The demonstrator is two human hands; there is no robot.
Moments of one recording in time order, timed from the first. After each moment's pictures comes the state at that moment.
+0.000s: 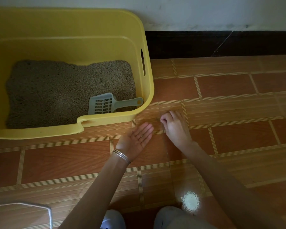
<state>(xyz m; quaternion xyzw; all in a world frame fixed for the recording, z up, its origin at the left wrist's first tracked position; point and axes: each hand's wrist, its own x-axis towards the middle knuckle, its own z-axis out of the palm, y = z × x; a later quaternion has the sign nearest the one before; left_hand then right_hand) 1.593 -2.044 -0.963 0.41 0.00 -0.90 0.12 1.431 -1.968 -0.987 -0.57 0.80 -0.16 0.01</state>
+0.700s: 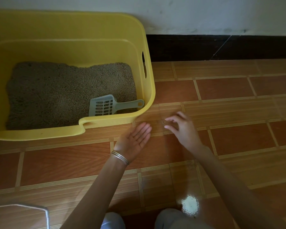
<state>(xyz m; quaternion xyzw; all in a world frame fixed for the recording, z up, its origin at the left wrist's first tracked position) 1.597 -2.050 -0.964 0.40 0.02 -0.91 0.13 1.415 -1.952 -0.970 -0.51 0.82 -0.22 0.15</state>
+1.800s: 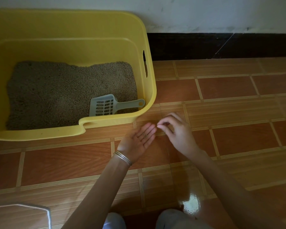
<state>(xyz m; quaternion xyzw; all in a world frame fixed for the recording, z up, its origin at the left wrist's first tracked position) 1.591 -2.045 -0.958 0.39 0.00 -0.91 0.11 1.444 -1.959 -0.954 -0.57 0.75 -0.32 0.11</state>
